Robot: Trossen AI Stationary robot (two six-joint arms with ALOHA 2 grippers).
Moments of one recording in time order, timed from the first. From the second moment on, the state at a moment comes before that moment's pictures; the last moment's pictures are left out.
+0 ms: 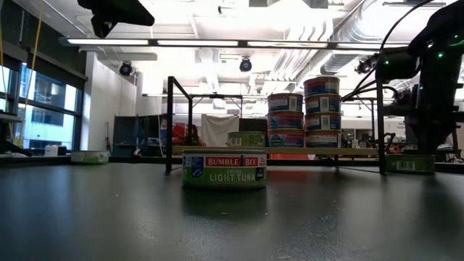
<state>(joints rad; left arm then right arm) -0.37 0.96 0.78 -0.35 -0.61 -0.49 -0.76 0.85 0.43 -0.98 0.06 0.85</state>
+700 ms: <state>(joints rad) -0.37 0.96 0.78 -0.35 -0.61 -0.50 -0.56 0.85 0.43 -1.00 0.00 0.79</state>
